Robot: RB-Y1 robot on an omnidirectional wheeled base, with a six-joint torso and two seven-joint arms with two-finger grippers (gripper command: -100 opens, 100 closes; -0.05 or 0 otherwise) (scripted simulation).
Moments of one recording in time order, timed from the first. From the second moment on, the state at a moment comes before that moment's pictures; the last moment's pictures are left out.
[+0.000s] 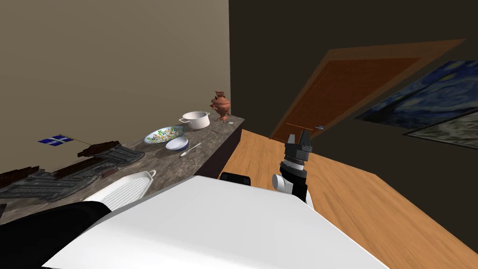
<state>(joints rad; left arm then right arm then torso) 1.35 0.04 0.56 -2.22 0.43 0.47 0.59 0.50 0.04 -0.01 -2.32 0.11 -0.52 0.08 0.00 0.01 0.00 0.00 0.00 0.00</state>
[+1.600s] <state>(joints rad) 1.31 0.00 0.58 -2.19 0.36 0.52 0.66 0.51 0.04 -0.01 -2.32 0.11 -0.52 0.08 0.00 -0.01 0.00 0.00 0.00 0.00</state>
